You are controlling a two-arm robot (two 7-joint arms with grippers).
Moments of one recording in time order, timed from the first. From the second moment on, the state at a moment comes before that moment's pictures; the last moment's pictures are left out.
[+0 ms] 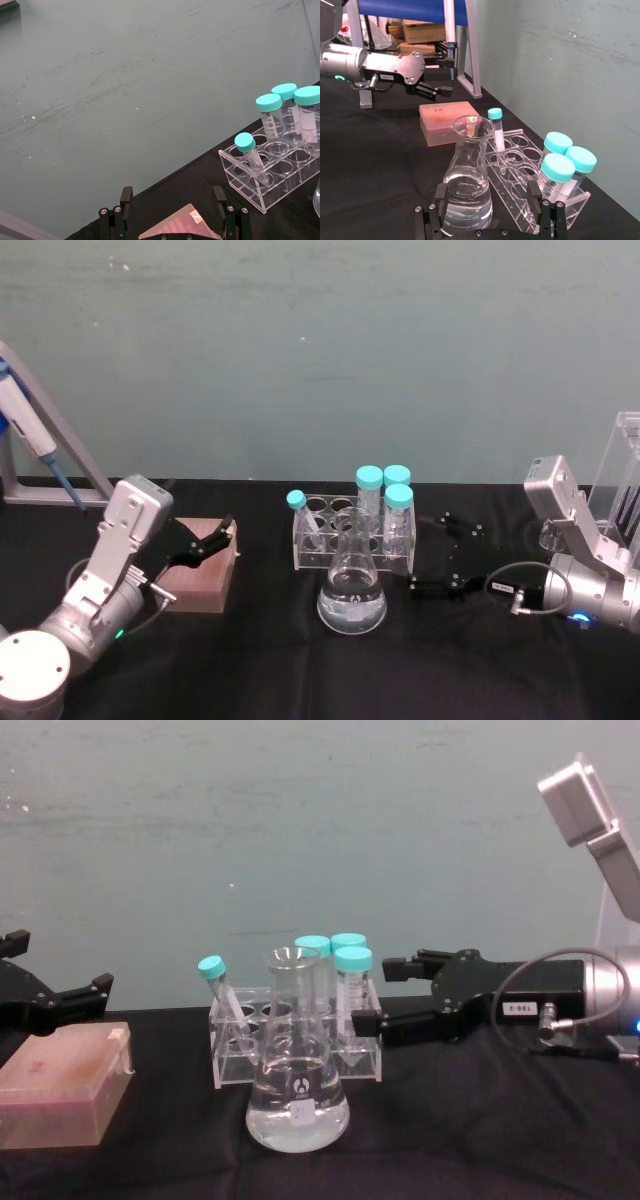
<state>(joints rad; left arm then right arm) -0.20 0.60 0.45 -1.41 -0.25 -0.12 0.03 0.61 0.32 -0.52 -0.94 0.32 -0.20 0.90</state>
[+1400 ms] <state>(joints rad) -0.20 0.60 0.45 -1.41 -0.25 -0.12 0.03 0.73 0.24 -0.62 -0.78 0.40 -0.27 0.98</state>
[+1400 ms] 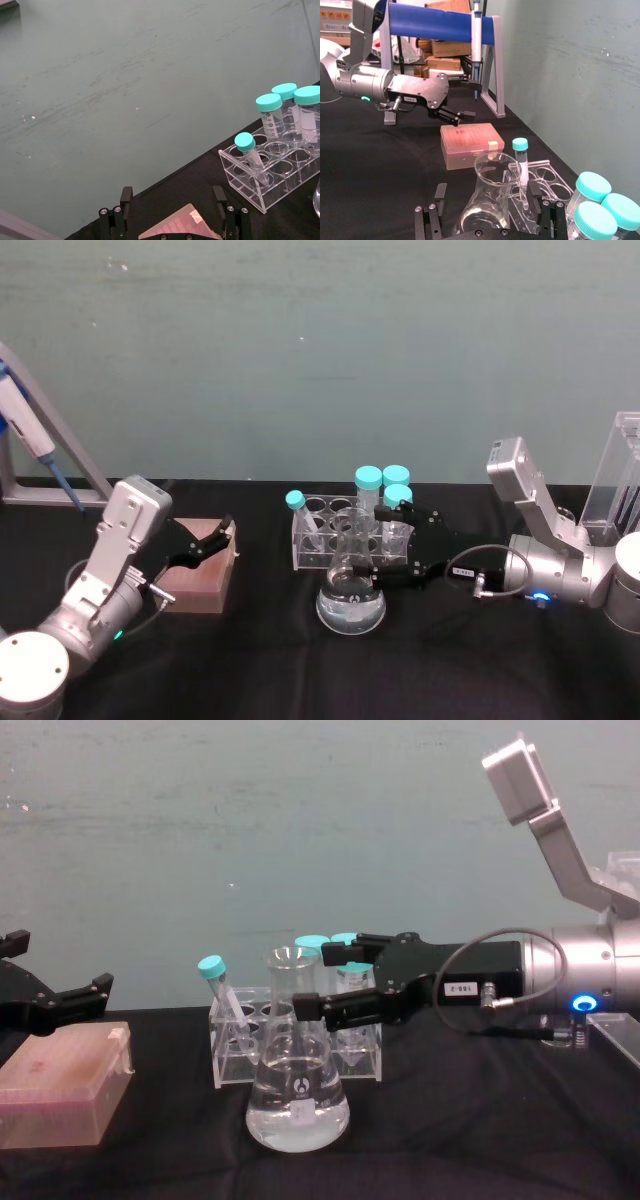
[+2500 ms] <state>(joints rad) -0.20 0.60 0.45 -1.41 -0.25 -0.12 0.03 0.80 0.16 -0.62 -0.62 0.42 -0.29 1.03</state>
